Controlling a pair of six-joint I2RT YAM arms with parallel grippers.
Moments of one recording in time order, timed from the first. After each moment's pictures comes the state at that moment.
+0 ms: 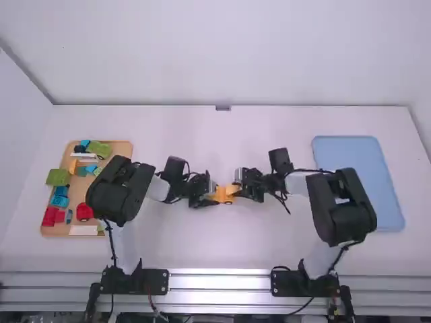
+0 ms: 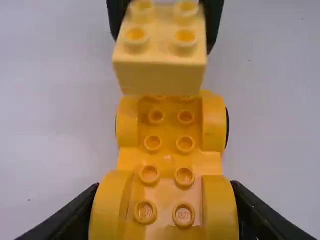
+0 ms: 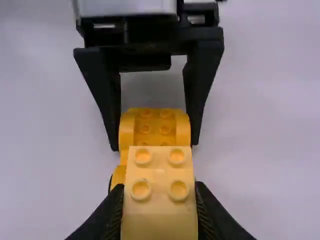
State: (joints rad) left arm -0.26 2.00 0.69 0.37 0.93 0.96; right arm 0.24 1.85 0.77 -0.09 -0.97 -1.15
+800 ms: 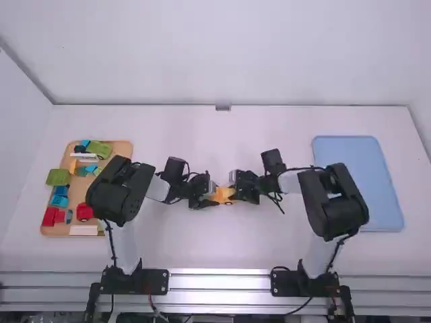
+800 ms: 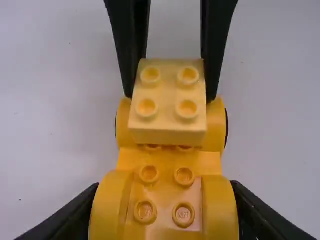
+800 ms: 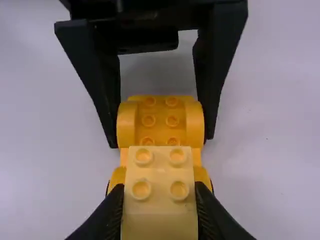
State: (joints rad) left arm -0.26 2.00 0.69 0.36 0.94 0.94; right arm 0.29 1.90 0.79 -0.09 -0.91 -1.10
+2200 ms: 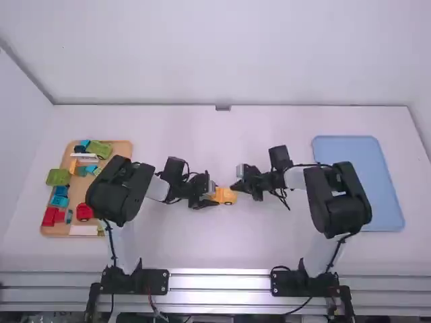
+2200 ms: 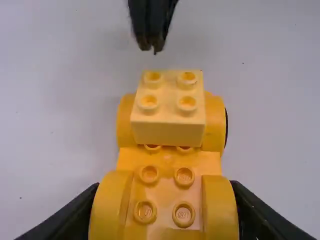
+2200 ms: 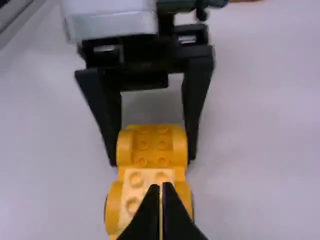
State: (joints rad) left arm -0.26 2.00 0.69 0.36 0.94 0.94; right arm 0.22 1.92 0.83 -0.14 -1.07 -1.15
